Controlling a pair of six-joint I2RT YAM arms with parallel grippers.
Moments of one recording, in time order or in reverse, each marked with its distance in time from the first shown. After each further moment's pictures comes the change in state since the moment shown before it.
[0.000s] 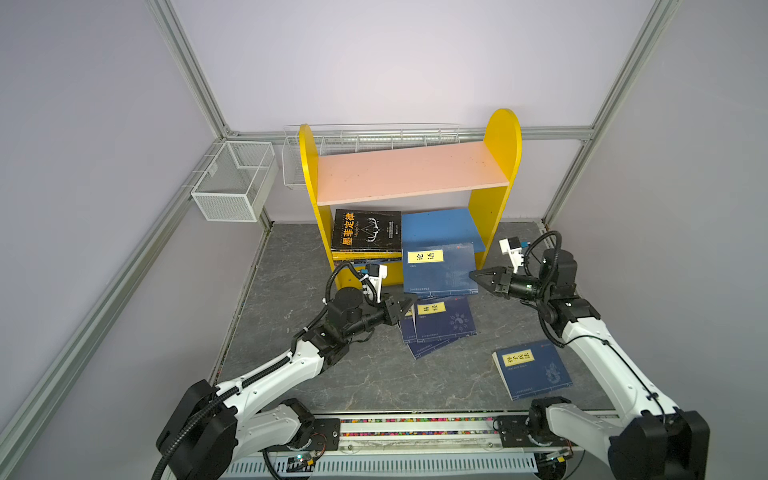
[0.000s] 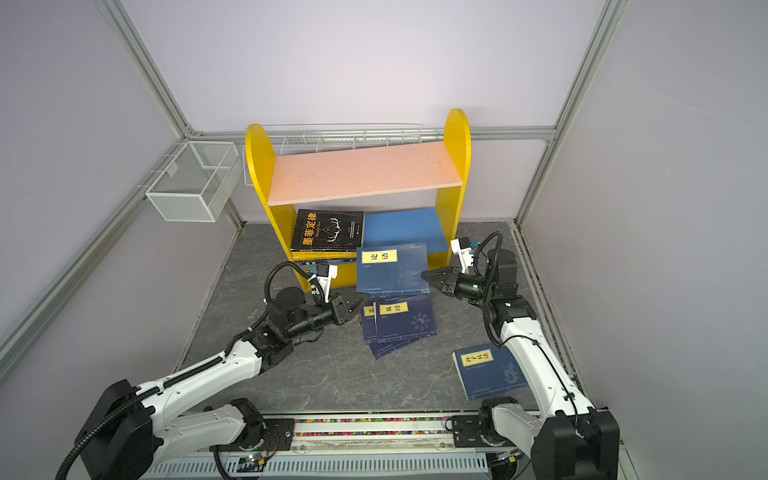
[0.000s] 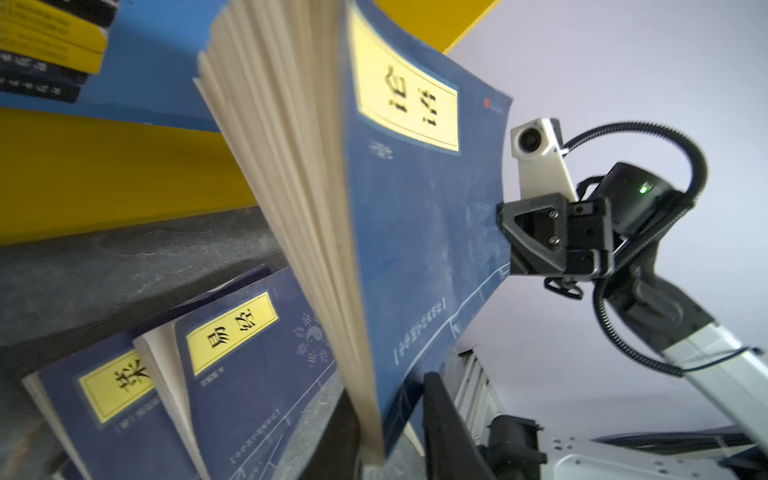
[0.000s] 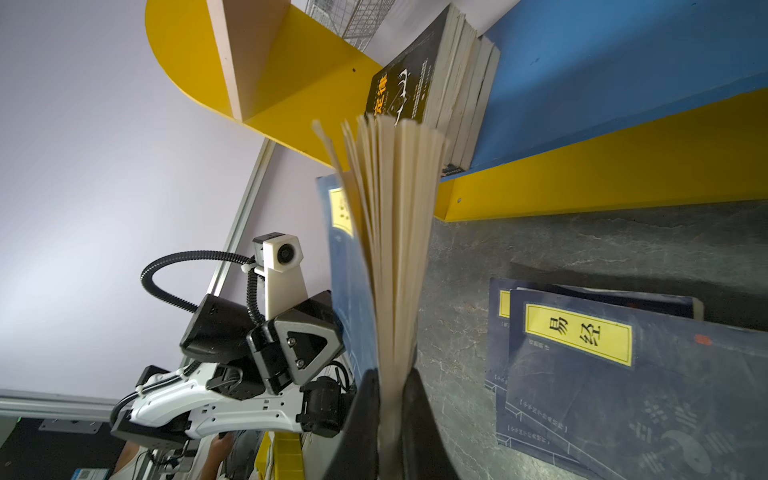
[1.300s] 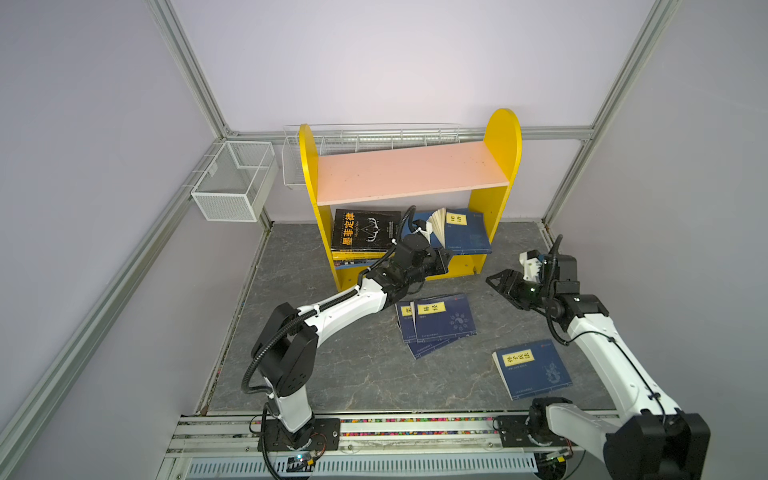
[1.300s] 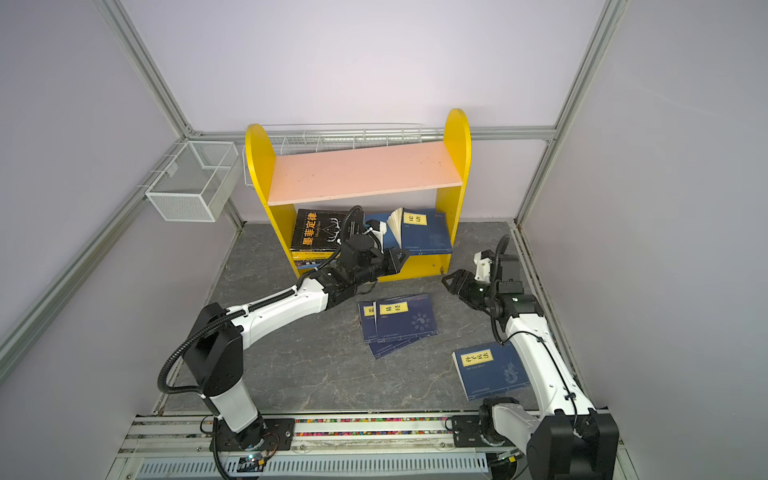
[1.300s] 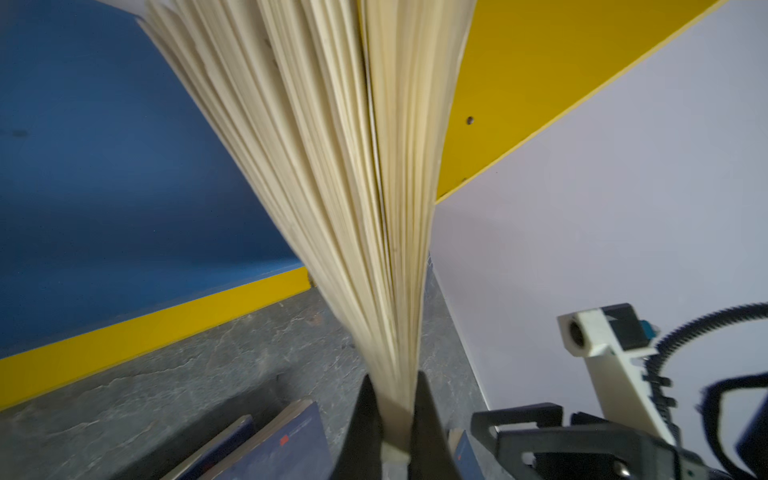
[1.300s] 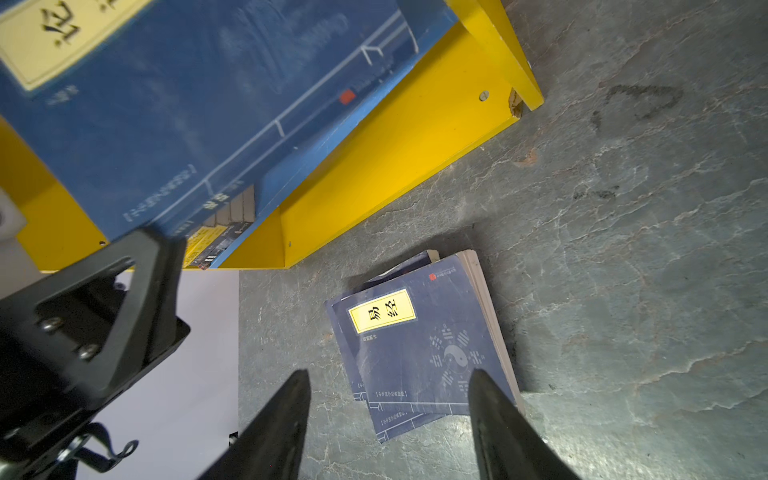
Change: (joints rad) left arm -0.100 0.636 0.783 -0.340 -0.292 0.047; right arm -0.068 0.006 0.060 -0.410 0.459 -0.090
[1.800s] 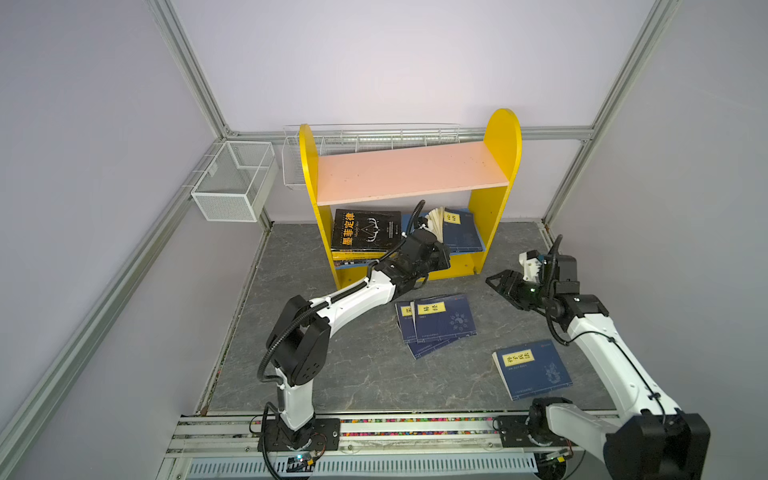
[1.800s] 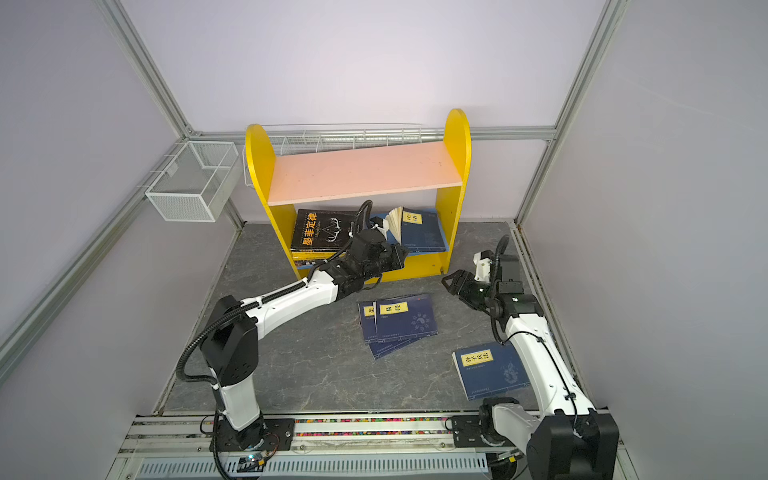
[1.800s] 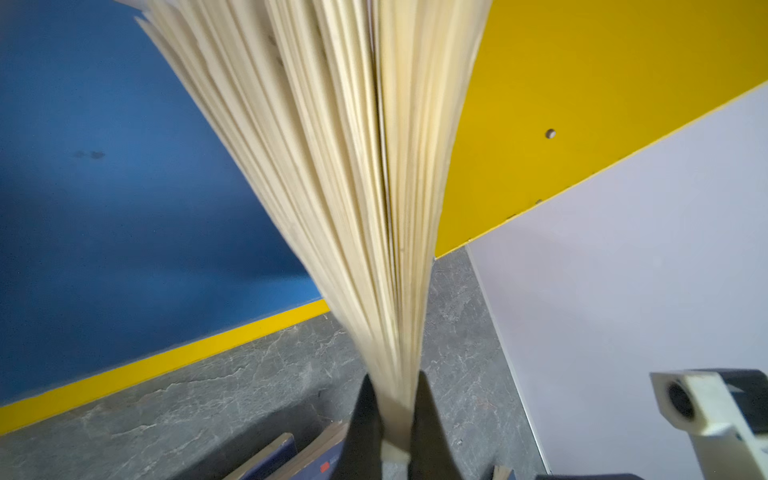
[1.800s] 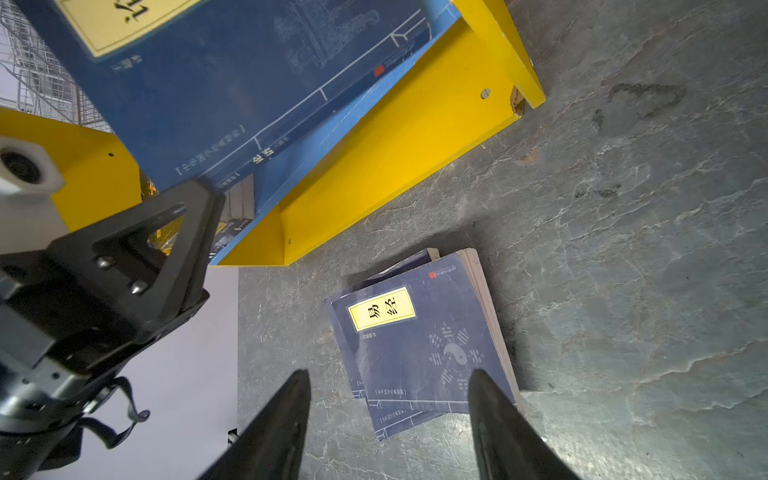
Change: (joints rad) left arm 0.003 0.109 0.139 -0.099 -0.100 0.012; right arm 0.000 0.000 0.000 -0.005 -0.005 -0.009
